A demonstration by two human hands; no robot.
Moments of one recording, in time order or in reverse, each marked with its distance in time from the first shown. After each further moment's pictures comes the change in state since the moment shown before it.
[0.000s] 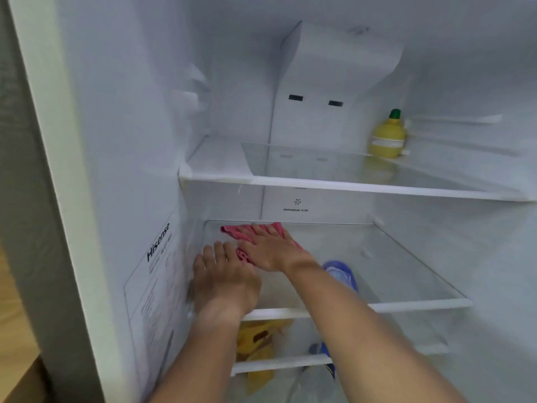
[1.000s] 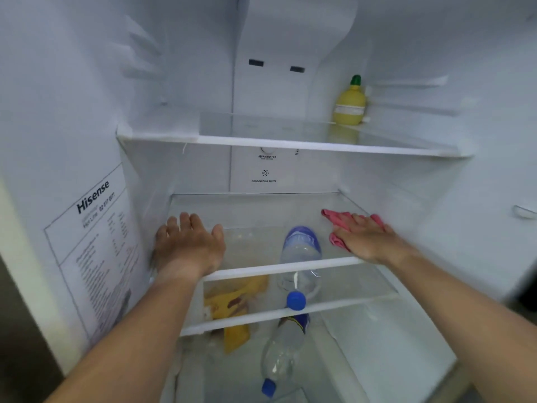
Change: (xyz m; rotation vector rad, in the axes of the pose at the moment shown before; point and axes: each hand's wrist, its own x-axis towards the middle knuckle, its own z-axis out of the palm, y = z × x) left_hand 0.009 -0.004 0.005 0.050 -0.048 -0.025; right_hand -0.150 0.191 -0.012 -0.067 0.031 0.375
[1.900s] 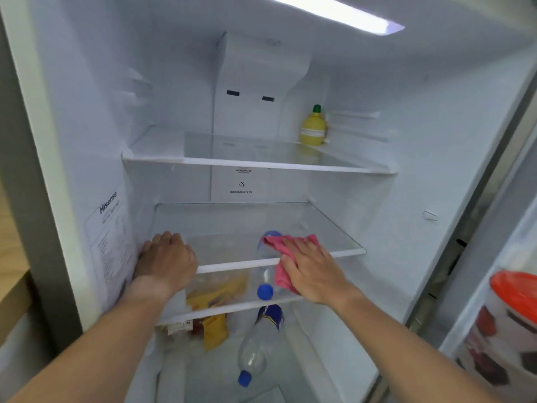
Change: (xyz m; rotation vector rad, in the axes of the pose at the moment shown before) left_hand -0.047 -0.012 -0.015 -0.093 0.070 0.092; right_hand -0.101 -0.069 0.016 -0.113 0.276 -0.270
